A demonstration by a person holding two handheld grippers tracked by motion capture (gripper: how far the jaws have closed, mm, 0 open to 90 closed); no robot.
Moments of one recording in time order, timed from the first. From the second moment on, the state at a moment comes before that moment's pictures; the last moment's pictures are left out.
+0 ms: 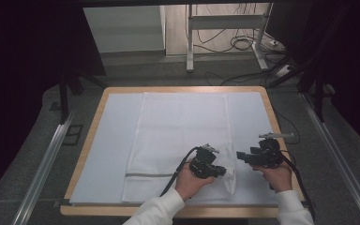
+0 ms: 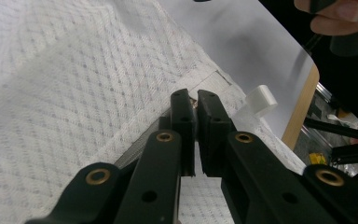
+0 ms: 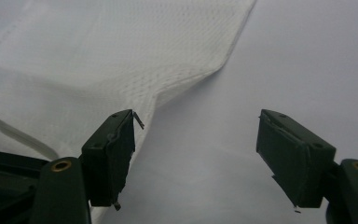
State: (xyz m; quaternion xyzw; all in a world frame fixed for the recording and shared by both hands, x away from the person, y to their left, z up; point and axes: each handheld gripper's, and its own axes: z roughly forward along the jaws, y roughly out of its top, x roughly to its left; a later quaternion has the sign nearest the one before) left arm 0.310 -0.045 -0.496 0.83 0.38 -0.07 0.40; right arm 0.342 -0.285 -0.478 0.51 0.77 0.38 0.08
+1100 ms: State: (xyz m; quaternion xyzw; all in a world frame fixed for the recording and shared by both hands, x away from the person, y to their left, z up) left arm 0.307 -0.042 -0.493 0.83 0.38 -0.07 0.41; right arm 0.343 -0.249 -0.502 0.52 0.76 0.38 -0.01
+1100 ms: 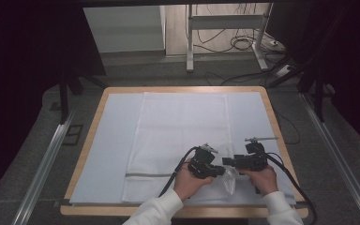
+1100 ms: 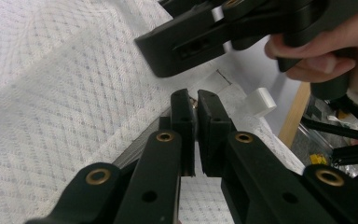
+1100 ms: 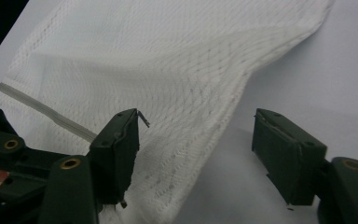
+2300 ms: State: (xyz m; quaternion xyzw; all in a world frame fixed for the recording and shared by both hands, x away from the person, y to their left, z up) left arm 0.306 -0.040 -0.499 0.83 0.38 -0.07 0.41; right arm 0.346 -0.237 -0.509 0.48 0.78 0.40 -0.05
